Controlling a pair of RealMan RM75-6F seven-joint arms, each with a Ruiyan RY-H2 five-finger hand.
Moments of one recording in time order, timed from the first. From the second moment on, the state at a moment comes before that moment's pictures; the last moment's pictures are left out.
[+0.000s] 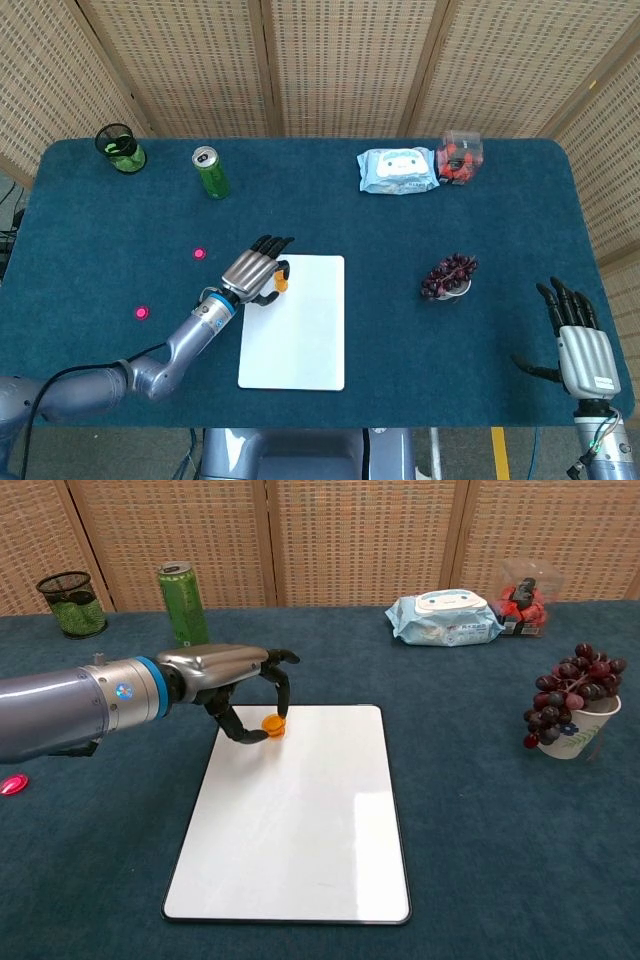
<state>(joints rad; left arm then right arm) -0.92 -1.68 -0.17 -1.28 1.09 0.77 0.27 0.09 -1.14 0.09 -1.74 -1.42 1.44 -0.05</state>
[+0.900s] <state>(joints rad) -0.88 -1.73 -0.12 -1.26 1.09 0.78 0.27 0.09 -1.13 0.09 -1.75 -1.42 1.44 -0.04</state>
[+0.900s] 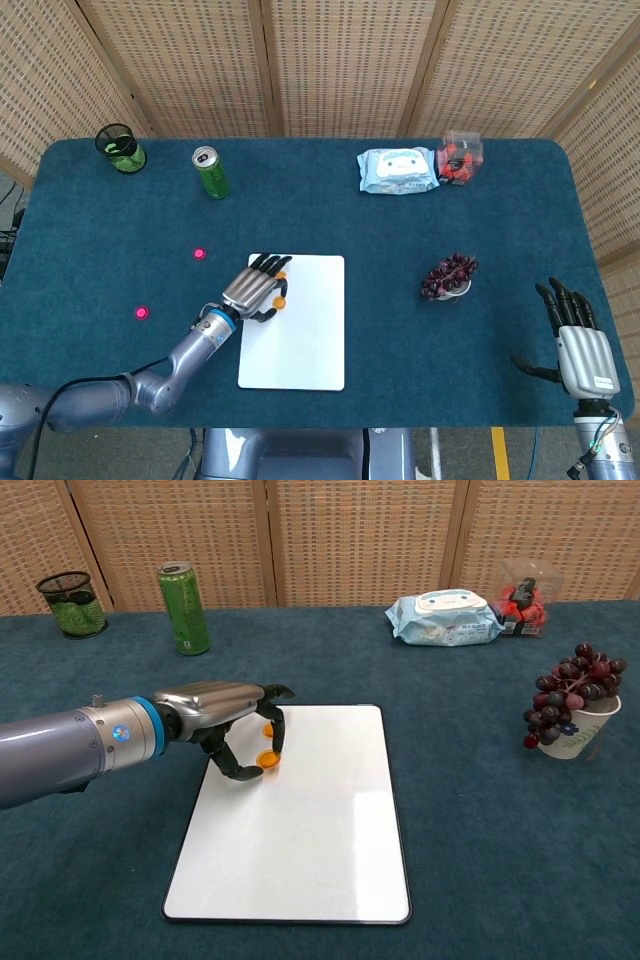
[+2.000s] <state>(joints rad) -0.87 -1.69 -0.12 -1.31 1.04 0.78 0.32 0.09 -1.13 0.09 -1.75 -1.42 1.43 -0.04</state>
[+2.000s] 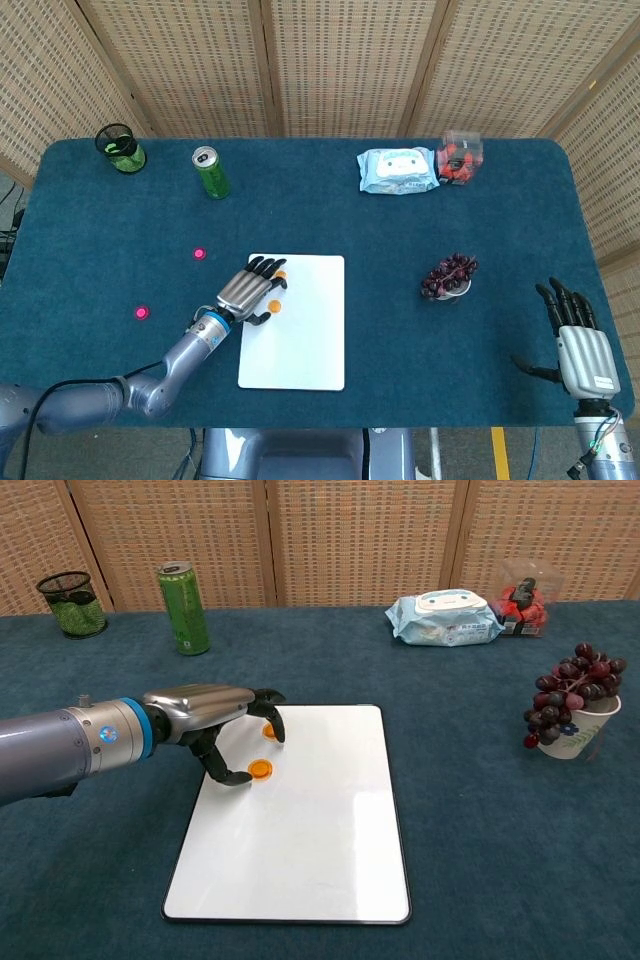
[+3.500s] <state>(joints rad) -0.77 -1.70 -0.16 -0.84 1.10 0.71 -0.01 0.09 -1.12 0.09 -1.77 -1.41 1.43 -0.06</state>
